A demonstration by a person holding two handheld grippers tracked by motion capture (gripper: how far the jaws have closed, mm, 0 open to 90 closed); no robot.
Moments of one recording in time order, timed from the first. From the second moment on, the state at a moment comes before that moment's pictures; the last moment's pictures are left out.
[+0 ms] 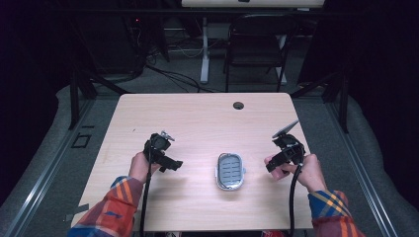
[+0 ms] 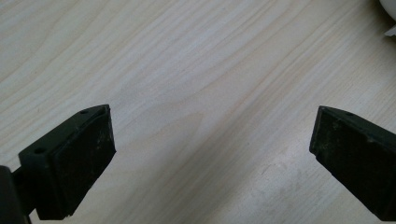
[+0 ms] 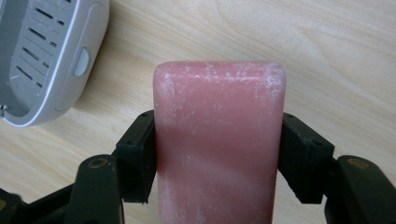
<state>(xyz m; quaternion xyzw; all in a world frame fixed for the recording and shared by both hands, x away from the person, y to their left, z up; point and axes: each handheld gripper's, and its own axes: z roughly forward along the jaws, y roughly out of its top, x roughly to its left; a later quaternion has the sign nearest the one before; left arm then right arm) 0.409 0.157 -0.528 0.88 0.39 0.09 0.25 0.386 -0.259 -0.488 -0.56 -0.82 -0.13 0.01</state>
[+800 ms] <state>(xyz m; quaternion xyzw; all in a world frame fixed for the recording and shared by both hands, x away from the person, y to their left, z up) 0.409 0.157 -0.527 0.88 0.39 0.08 0.25 0.401 -0.224 -0.451 -0.51 -0.86 -0.08 -0.01</state>
